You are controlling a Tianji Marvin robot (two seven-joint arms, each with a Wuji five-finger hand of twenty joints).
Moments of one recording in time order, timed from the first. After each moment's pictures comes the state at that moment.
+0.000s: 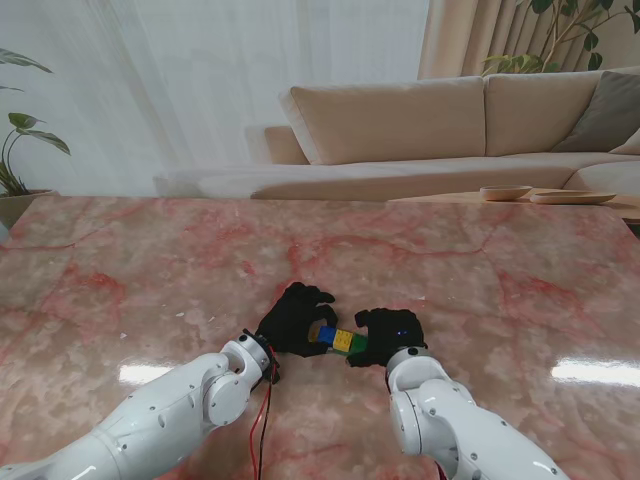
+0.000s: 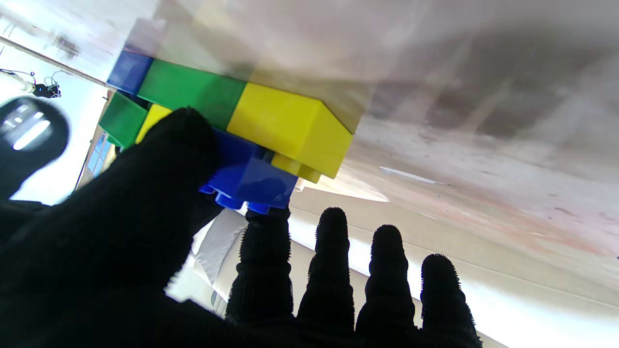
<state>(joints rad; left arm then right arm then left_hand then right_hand) 1.13 -1.24 -0.55 -0.95 0.65 -0.28 0.47 -1.52 -1.05 0.87 -1.68 -1.11 0.52 0.14 0.54 -0.61 0.84 -0.18 0.50 -0.13 0.92 0.72 0.33 0.02 0.40 0.44 0.12 0.08 0.34 0.67 -0.09 0.05 0.24 0.86 0.35 -0.59 0.60 -0.10 0.44 -0.09 0.37 0.81 0.55 -0.18 0.60 0.79 0.56 -0.18 0.82 0.77 0.36 -0.12 1.21 0.86</state>
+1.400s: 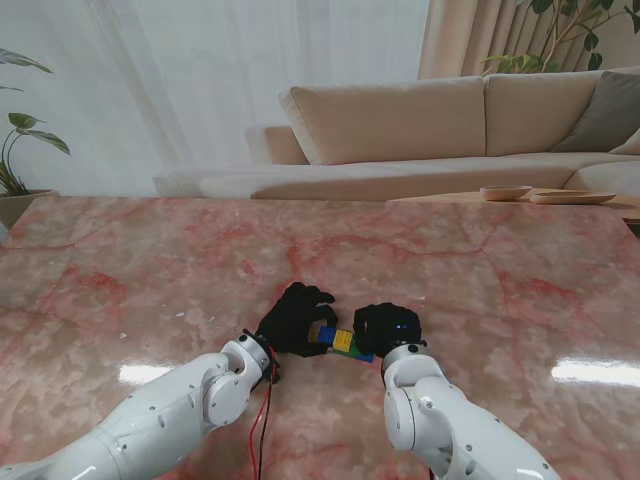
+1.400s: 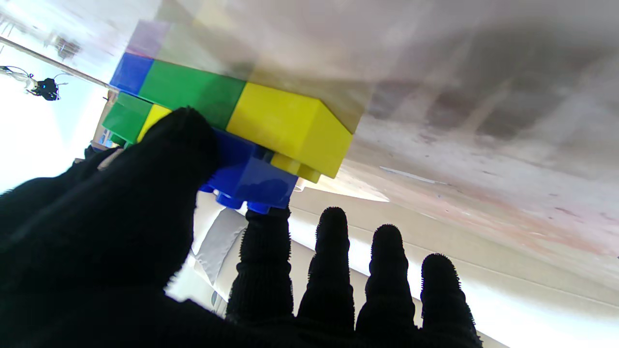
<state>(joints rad) 1.13 -1.24 -0.55 -0.95 0.66 -0.28 0.46 -1.50 -1.09 0.87 -1.63 -0.99 0.53 -0.05 0.53 -0.61 0.84 -0.18 0.50 -0.13 0.92 0.72 0.33 0.02 0.40 0.44 0.12 0.08 0.34 0.67 -0.09 0.05 0.24 0.86 0.54 -0.67 0.99 -0.23 0.84 -0.31 0.90 0.67 1.17 -0.20 0.58 0.86 1.08 -0.17 0.99 0.77 0.77 -0.10 1.52 0.83</state>
